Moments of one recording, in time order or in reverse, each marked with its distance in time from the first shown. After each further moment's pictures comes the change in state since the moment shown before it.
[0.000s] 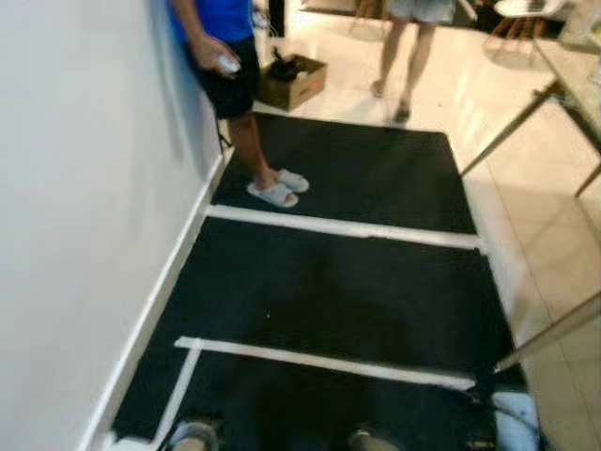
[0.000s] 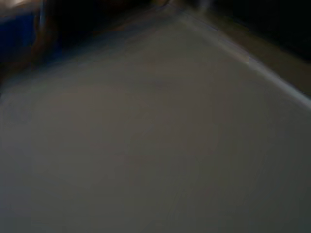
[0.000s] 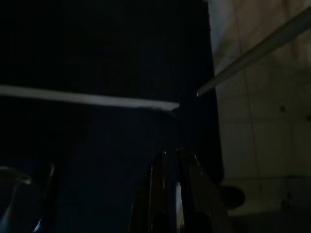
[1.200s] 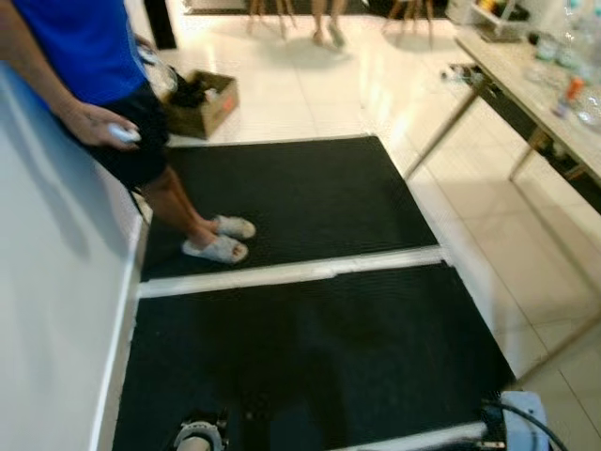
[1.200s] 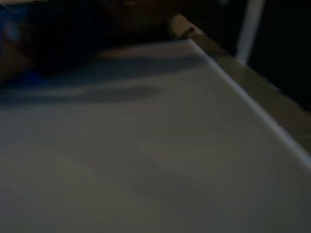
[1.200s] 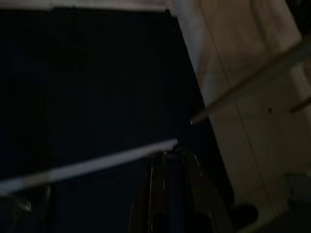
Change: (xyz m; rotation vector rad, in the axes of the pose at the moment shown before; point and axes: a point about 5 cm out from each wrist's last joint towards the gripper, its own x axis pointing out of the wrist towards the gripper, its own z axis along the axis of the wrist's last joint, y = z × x) left arm -0.006 0.003 -0.023 -0.011 0.084 0.011; right arm 0.001 0.004 0.002 -0.005 0.007 0.012
